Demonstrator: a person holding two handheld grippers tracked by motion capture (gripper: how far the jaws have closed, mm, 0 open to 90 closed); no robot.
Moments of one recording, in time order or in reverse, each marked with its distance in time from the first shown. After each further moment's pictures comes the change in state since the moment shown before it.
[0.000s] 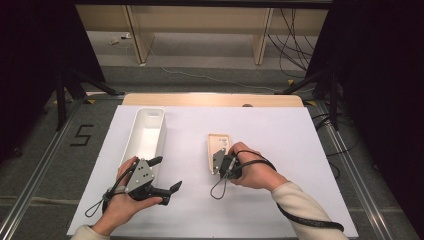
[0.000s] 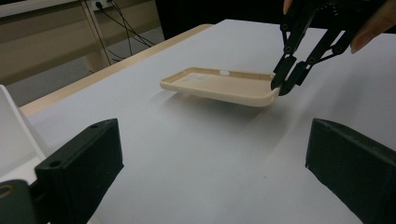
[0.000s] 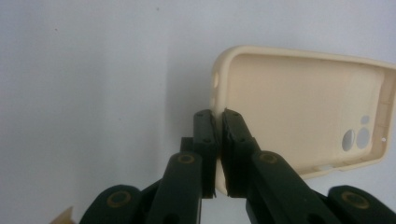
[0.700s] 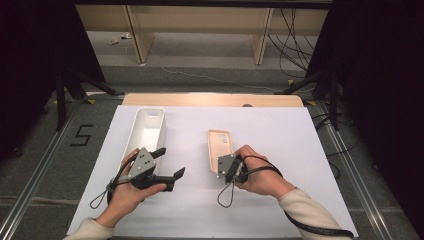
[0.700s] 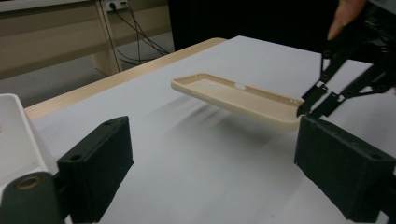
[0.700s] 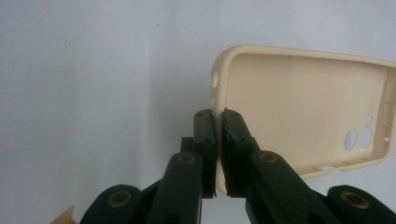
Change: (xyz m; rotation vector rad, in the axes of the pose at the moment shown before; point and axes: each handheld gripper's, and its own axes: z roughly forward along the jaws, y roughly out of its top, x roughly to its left) left arm 0.010 0.030 0.020 0.015 0.053 -0.101; right arm 0.015 -0.010 -0.012 -0.092 -0.091 -0.007
